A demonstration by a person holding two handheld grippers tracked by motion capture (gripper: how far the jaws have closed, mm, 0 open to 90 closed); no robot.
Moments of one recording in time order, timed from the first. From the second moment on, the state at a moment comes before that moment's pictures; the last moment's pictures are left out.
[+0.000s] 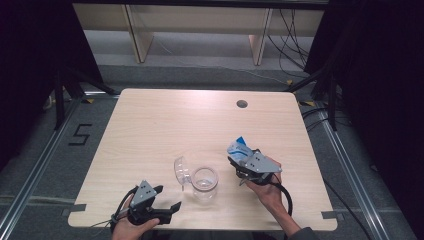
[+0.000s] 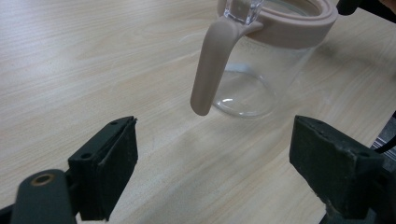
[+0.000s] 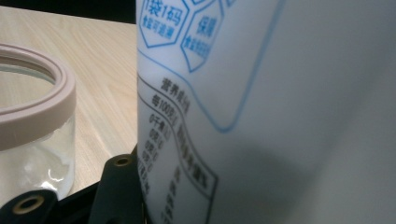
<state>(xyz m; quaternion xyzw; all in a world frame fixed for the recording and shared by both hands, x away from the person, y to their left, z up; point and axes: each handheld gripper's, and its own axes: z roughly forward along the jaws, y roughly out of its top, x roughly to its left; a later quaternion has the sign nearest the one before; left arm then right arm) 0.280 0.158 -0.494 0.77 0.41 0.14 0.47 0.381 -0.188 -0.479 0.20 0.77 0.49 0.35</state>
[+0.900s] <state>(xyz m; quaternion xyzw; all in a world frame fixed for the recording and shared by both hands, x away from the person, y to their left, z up) 0.281 0.158 -0.494 0.77 0.41 0.14 0.48 0.389 -0.169 -0.477 0.14 0.79 0.47 0.36</state>
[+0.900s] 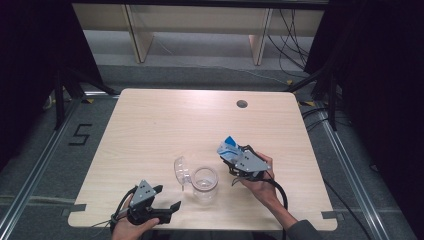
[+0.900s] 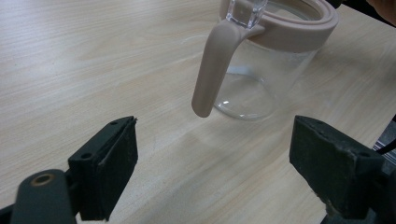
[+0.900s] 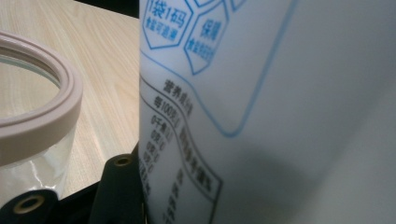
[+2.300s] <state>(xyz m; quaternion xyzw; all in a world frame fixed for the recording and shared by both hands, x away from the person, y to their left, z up) 0.280 0.161 -0.493 0.76 0.41 0.14 0.47 0.380 -0.171 -0.469 0.06 0.80 0.42 0.42</state>
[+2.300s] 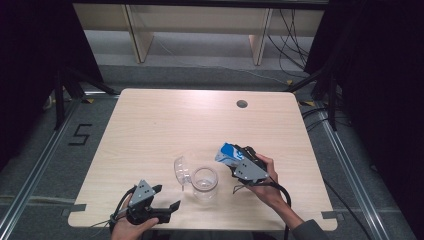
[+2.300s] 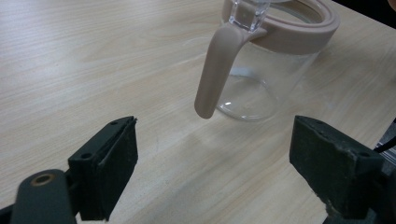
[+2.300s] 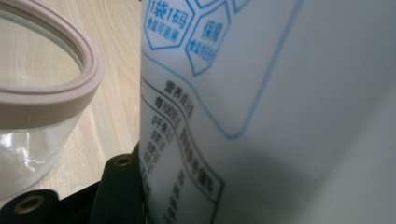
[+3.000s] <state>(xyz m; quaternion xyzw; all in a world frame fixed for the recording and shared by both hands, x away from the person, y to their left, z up) 0.278 0.163 -0.493 0.76 0.42 0.15 0.48 0.381 -0.161 -0.469 0.01 0.80 0.39 0.44</state>
